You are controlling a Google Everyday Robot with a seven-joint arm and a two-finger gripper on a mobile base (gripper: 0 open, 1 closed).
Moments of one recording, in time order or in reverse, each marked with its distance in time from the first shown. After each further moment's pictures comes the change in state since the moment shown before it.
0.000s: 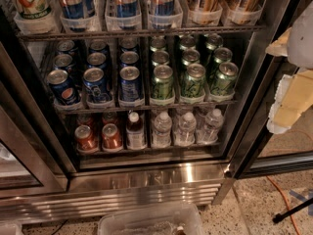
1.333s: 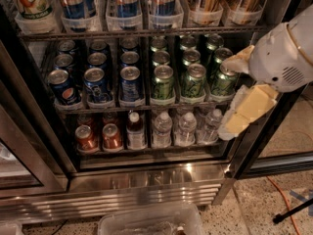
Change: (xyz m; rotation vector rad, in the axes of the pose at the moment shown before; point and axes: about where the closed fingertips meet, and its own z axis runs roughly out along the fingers) arm -0.072 0.024 0.036 -0.117 -0.367 0.008
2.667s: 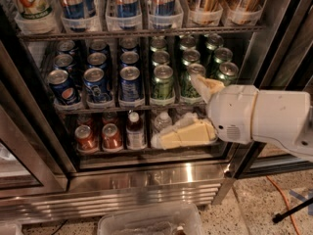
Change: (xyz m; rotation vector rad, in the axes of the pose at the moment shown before) arm -0.065 0.027 0.065 0.188 -0.628 0.199
